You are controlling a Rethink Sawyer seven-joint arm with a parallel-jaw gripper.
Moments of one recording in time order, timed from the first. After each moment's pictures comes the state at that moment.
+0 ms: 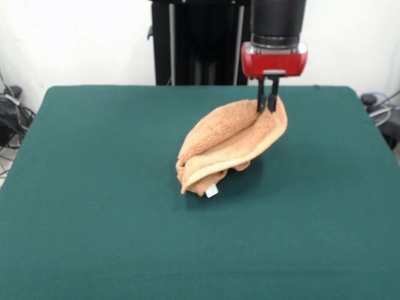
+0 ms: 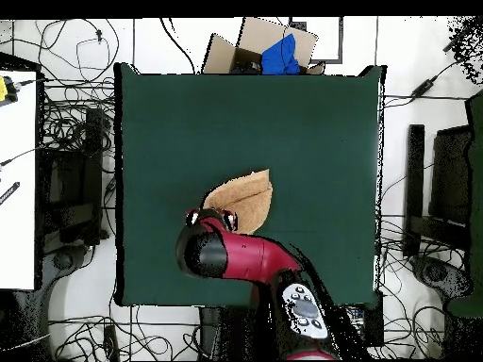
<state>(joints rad) -0.23 -0.77 0.10 2.08 0.01 0.08 1.57</state>
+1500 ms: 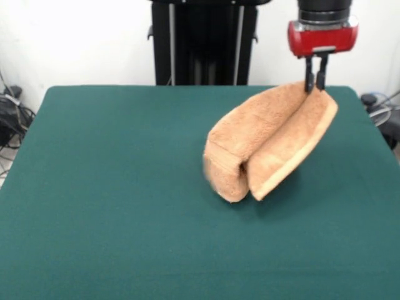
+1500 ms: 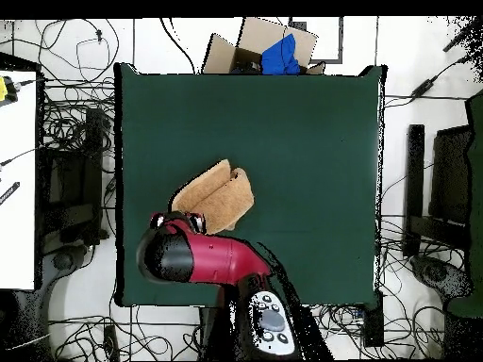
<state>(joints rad) -0.14 -0.86 0.15 2.11 0.12 0.17 1.57</state>
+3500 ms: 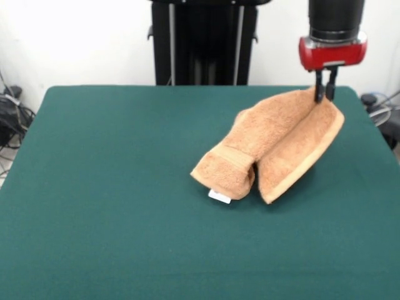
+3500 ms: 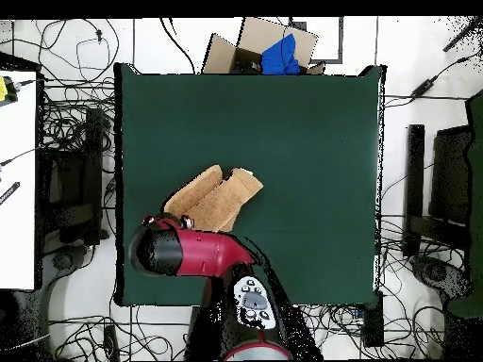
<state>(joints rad) -0.09 -0.77 0.15 2.08 0.15 0.19 1.57</state>
